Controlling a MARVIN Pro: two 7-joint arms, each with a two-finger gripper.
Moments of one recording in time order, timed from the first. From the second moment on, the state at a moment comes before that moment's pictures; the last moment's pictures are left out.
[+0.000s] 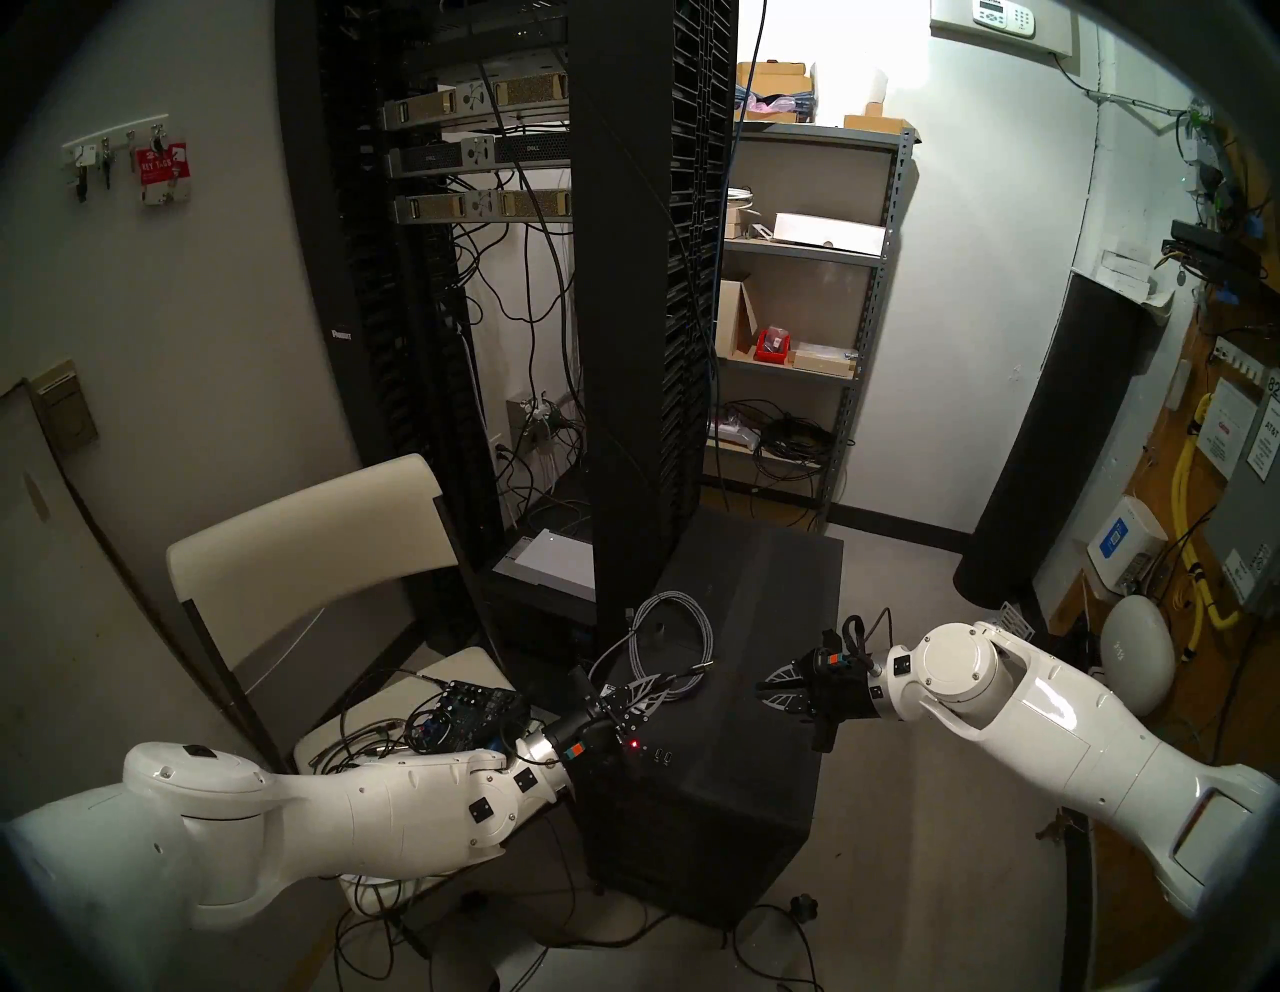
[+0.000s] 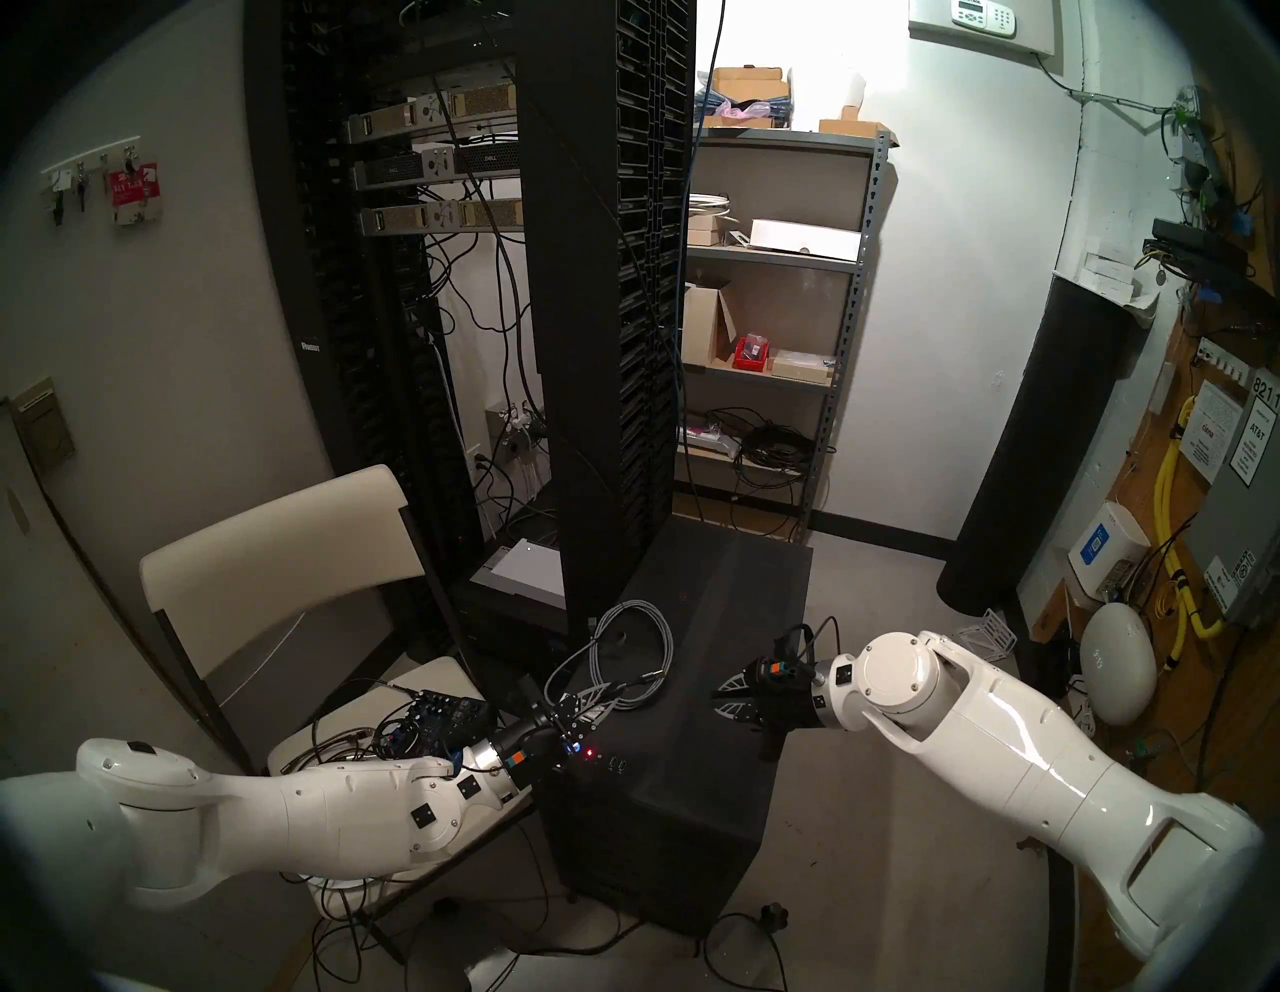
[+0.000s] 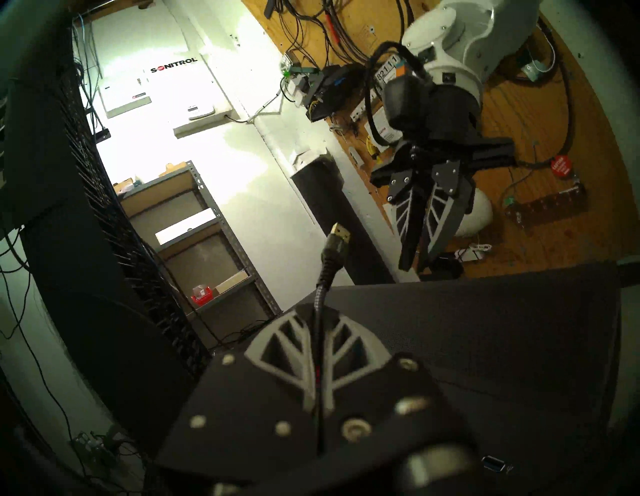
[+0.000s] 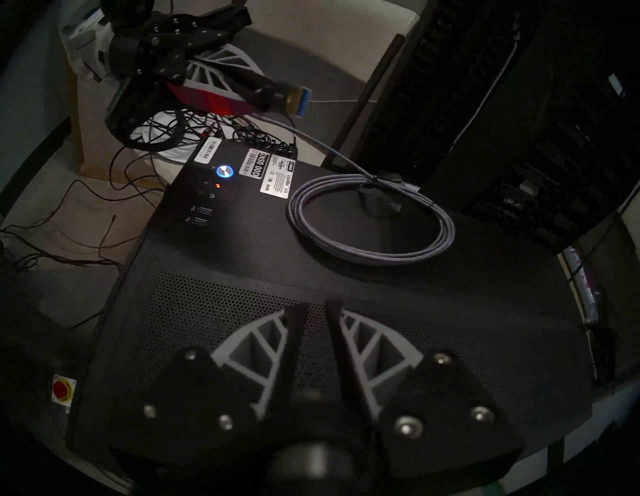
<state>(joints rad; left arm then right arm) 0.94 -1.08 0.07 -0.96 -0.18 -0.91 0.53 -1.21 -0.73 0.84 -1.42 0.17 -0.01 0.64</state>
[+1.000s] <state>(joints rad) 0.96 -1.16 0.03 -0.92 -0.32 -0.95 0.54 -1.29 -0.89 0.94 -1.26 0.59 -0.38 0.81</state>
